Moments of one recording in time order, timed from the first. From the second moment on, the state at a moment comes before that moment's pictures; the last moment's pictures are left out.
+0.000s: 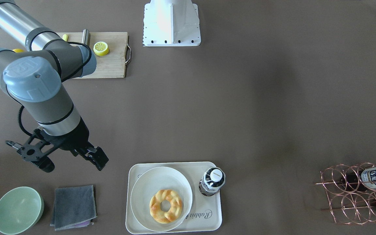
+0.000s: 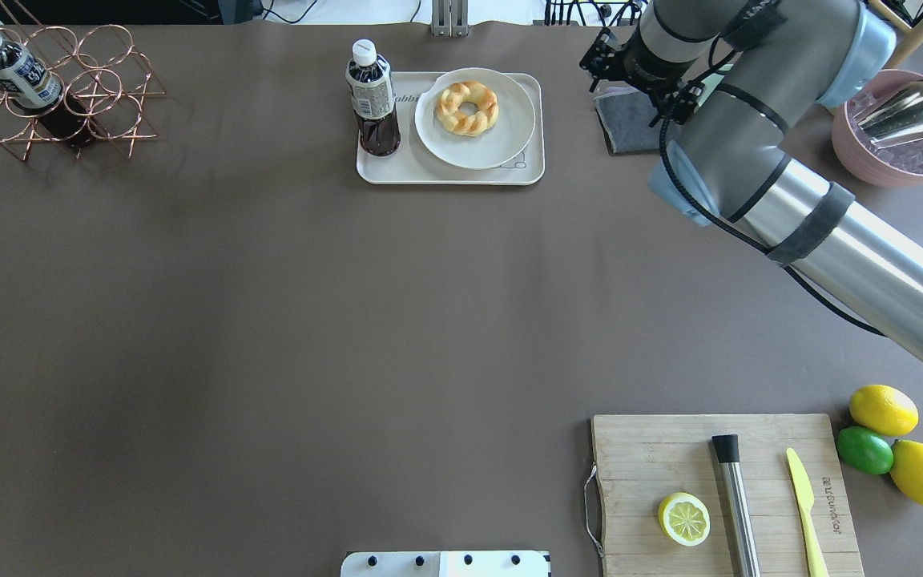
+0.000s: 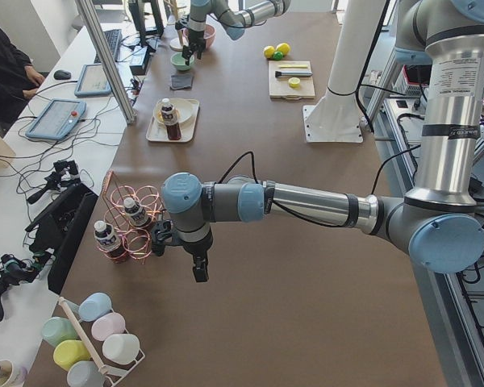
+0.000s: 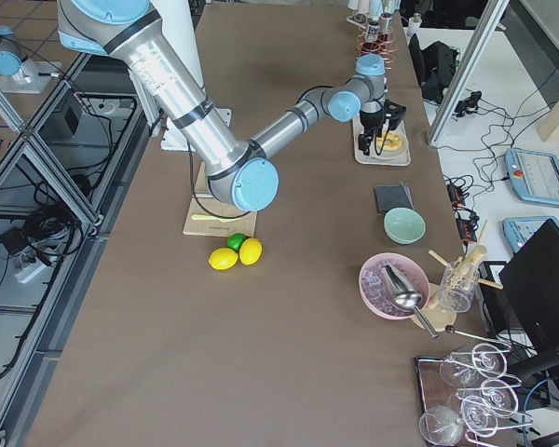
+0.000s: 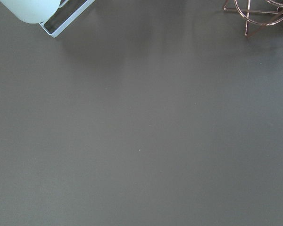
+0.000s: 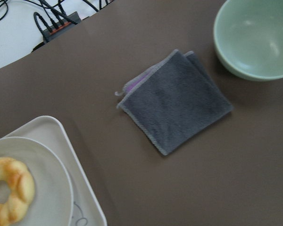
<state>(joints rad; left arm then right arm) -1.58 -1.61 -1.68 -1.39 -2.30 -0.09 0.93 -0.86 1.46 -1.45 1.99 1.46</state>
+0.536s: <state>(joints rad) -1.58 -1.61 -1.68 -1.39 -2.30 -0.09 1.05 -1.01 1.84 -2.13 1.92 0.88</state>
